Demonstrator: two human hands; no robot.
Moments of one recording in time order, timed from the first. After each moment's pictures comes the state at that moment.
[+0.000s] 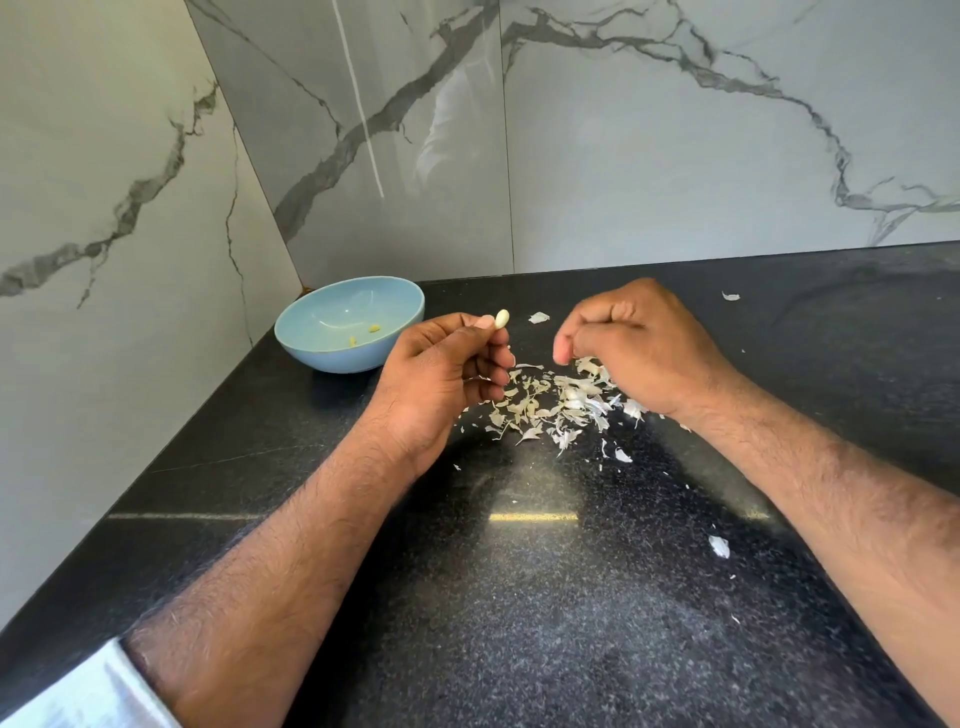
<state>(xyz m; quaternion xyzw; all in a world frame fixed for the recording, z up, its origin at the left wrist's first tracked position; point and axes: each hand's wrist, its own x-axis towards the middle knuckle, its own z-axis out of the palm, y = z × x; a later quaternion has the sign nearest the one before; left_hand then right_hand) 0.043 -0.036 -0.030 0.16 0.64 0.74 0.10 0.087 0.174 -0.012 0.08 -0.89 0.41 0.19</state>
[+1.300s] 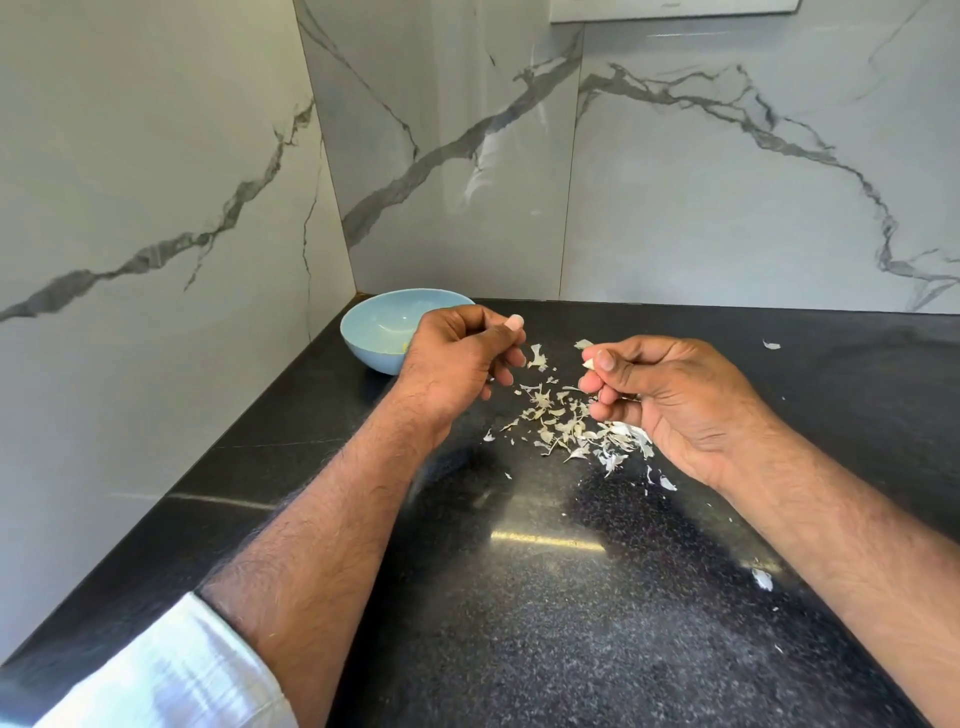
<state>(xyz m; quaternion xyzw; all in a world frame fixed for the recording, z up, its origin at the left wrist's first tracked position) 0.025 -0.070 -0.011 0.13 0.74 0.66 0.00 0.097 0.144 -0.011 0.02 -0.63 0.78 0.04</state>
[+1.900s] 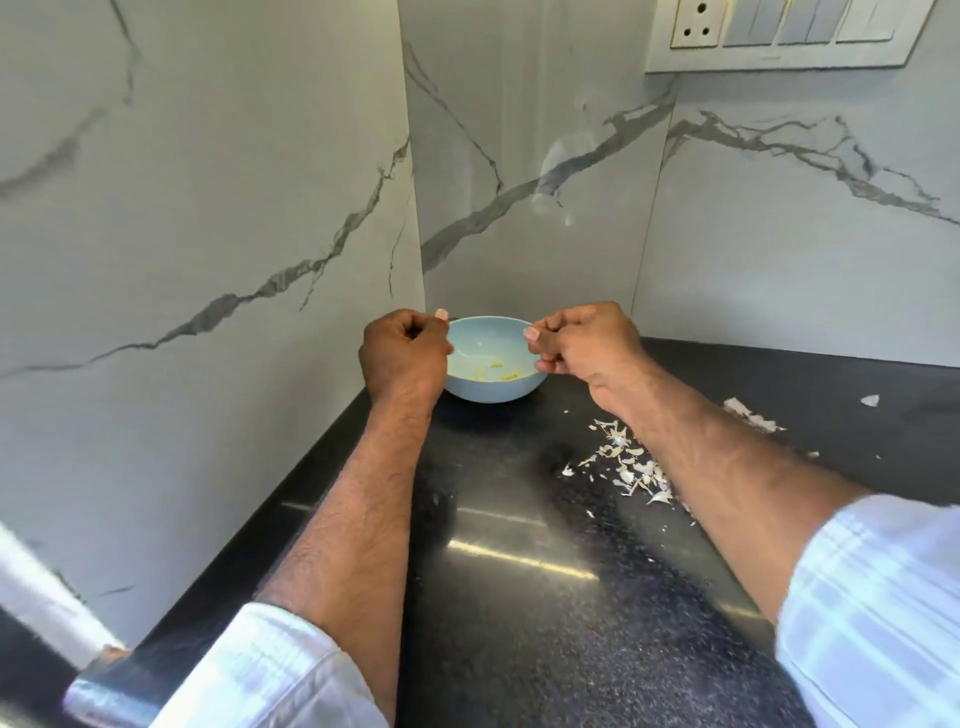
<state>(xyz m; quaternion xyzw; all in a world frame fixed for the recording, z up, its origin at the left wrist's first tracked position) -0.025 -0.161 -0.006 -0.10 0.73 0.62 -0.27 -0.030 0.023 0.015 -0.05 -0.74 0.67 0.09</state>
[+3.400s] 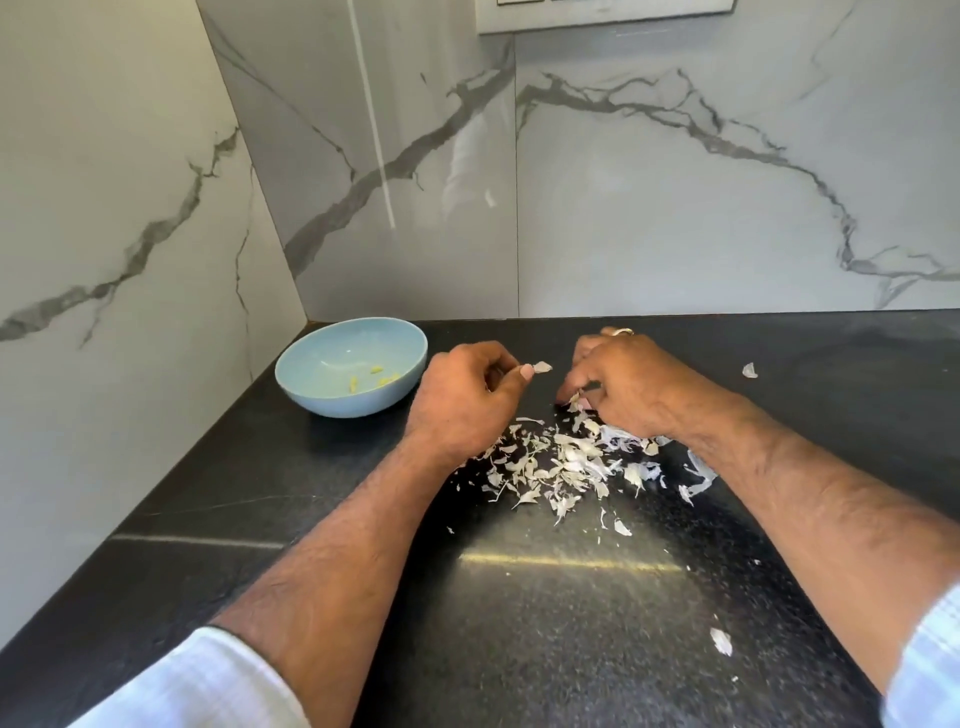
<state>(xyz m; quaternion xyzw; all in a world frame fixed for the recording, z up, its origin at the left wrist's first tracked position) -0.022 -0.006 -0.042 0.21 0.88 0.40 -0.14 -0.007 0.224 -0.031 0.16 -0.98 0.09 0.10</state>
